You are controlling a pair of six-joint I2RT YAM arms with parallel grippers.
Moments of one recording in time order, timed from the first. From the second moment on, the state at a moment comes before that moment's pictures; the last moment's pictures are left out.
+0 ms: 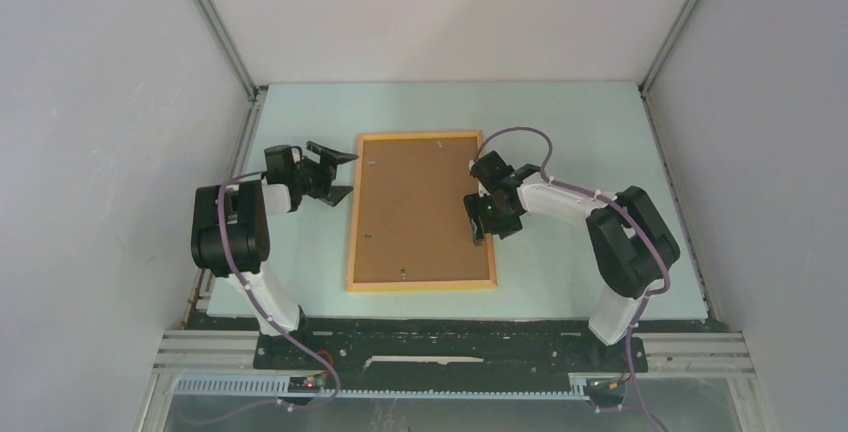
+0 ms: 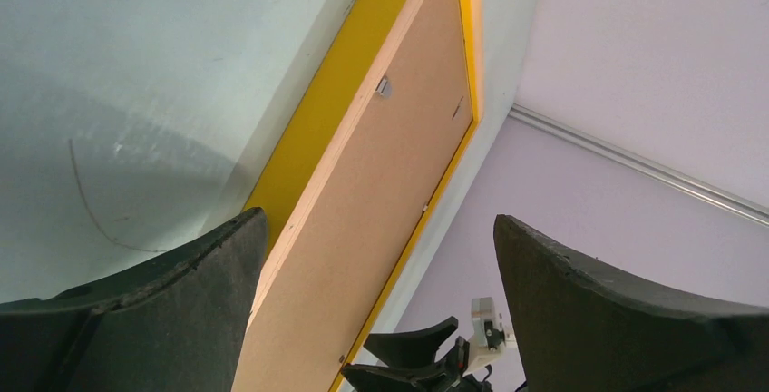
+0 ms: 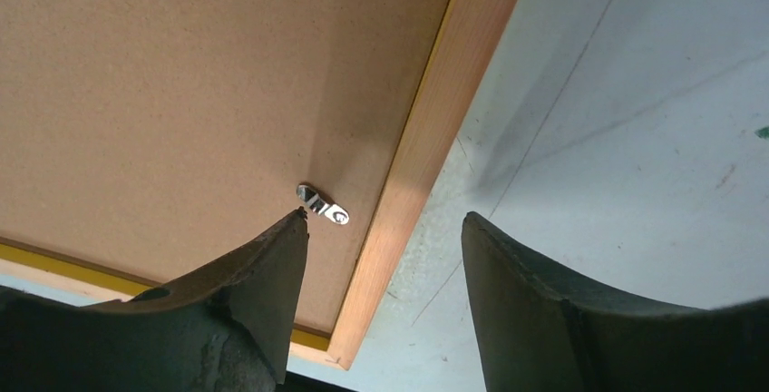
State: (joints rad) left arm 0.13 1.80 0.82 0.31 0.61 -1.21; right arm 0.60 1.74 1.11 -0.64 -0.05 0.33
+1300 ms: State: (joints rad) left arm 0.13 1.74 0.82 0.21 0.57 -1.10; right arm 0.54 1.78 1.20 -0.59 -0.09 0.48
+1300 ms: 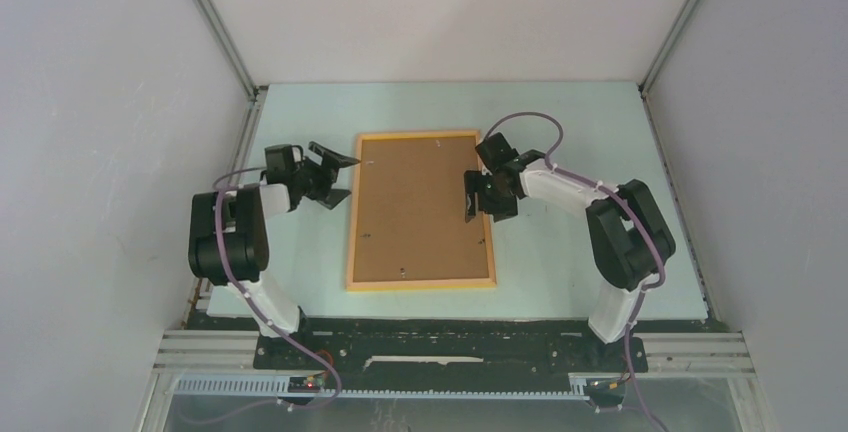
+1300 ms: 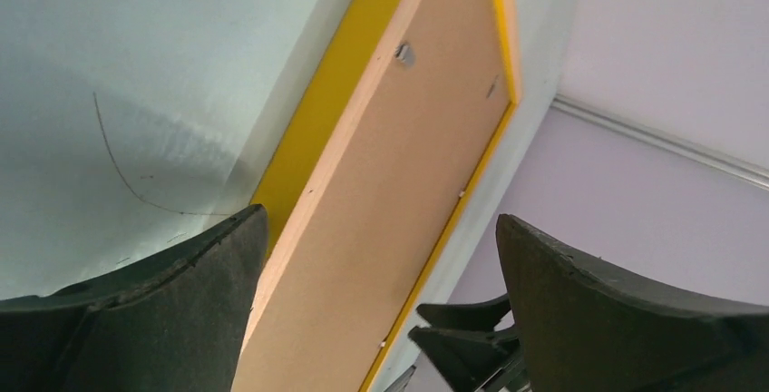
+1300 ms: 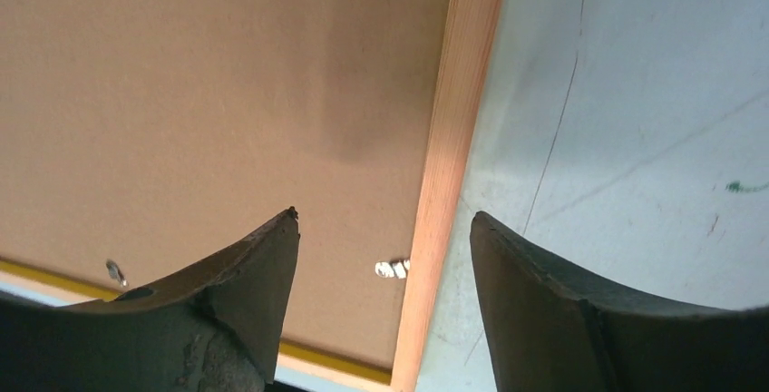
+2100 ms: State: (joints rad) left arm -0.25 1.66 1.19 -0.58 0.24 -0.39; right arm 0.26 1.77 1.08 -0.43 -0.12 0.46
